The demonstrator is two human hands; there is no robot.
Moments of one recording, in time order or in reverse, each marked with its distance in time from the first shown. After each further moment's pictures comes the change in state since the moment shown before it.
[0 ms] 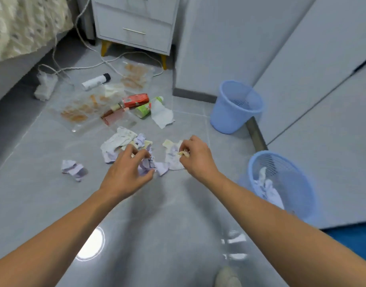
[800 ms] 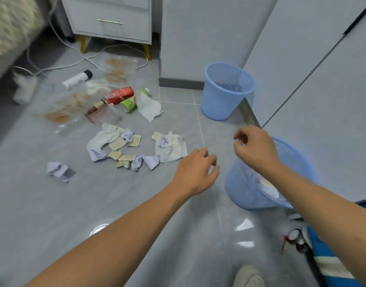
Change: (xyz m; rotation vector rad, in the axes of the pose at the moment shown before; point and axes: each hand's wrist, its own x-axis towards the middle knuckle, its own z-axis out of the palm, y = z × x) left_hand 0.034 0.169 0.121 0.002 -0.146 0.281; right_hand -0.045 0.131 -0.107 -0.156 0.211 0.209
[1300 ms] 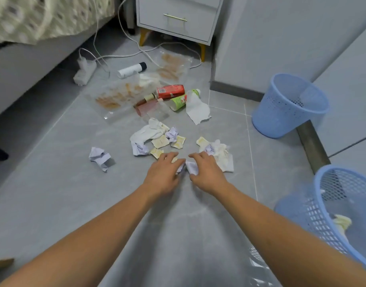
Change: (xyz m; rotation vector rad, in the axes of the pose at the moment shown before) left_hand -0.067 -0.240 0.002 0.178 -0.026 -0.337; right_hand 0.005 -0.137 0.248 0.027 -0.500 -0.299
